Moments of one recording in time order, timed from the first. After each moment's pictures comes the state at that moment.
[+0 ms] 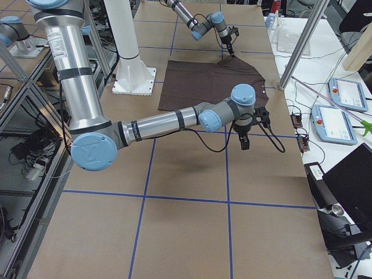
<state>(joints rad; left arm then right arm) -0.79 -2.09 -1.20 -2.42 -1.68 -1.13 1.33 -1.35 1.61 -1.30 2.32 0.37</state>
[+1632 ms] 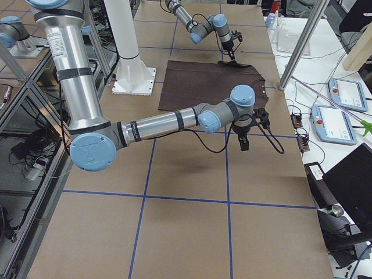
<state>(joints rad) -0.71 -2.36 -1.21 -2.08 -1.68 -1.26 1.33 -1.35 1.61 -1.30 2.31 0.38</state>
